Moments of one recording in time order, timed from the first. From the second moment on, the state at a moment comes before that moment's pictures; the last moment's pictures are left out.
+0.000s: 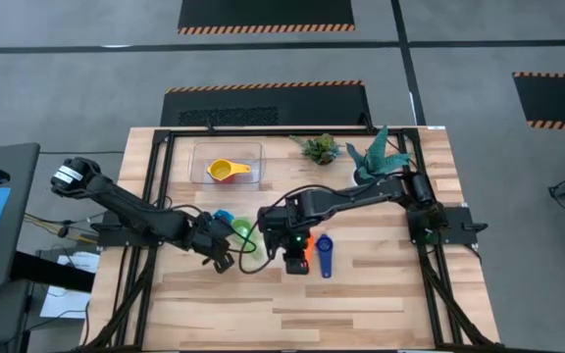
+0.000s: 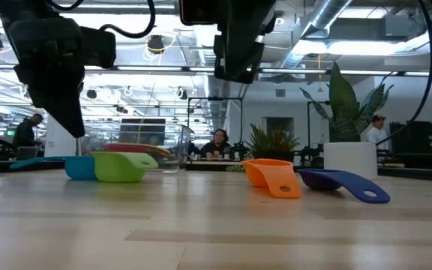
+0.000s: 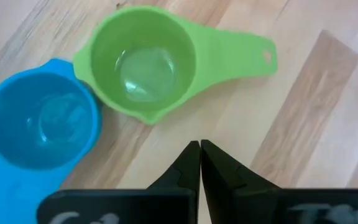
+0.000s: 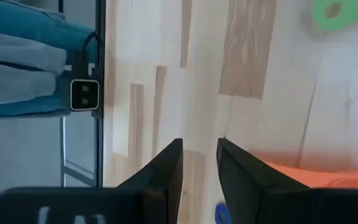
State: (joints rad) left arm -0.39 1.34 0.74 -0.58 -0.26 -0.93; right arm 0.13 2.08 1.84 -0.99 -0.49 0.17
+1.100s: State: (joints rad) left arm -0.65 0.86 0.74 -0.96 -0.33 -0.92; right arm 0.01 2.10 1.84 -0.45 0.04 0.27
